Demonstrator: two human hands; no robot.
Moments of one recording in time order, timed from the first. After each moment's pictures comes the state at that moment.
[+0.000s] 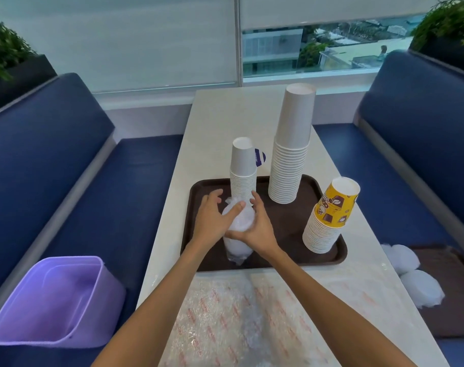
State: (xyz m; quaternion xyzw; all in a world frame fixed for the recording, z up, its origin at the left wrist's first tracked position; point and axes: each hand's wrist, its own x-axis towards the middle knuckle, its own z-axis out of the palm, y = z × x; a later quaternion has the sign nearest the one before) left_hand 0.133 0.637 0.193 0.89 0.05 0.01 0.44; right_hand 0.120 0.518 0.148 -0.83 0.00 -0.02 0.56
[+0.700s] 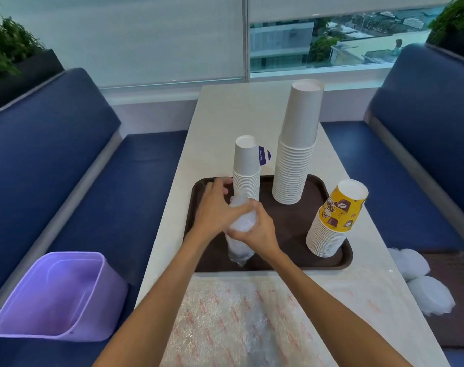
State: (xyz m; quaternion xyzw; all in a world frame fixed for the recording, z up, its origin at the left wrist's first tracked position) left_hand 0.134 0.626 0.228 0.90 0.03 0.02 0.43; right_hand 0.129 0.517 0.142 -0.82 0.01 -0.02 0.57
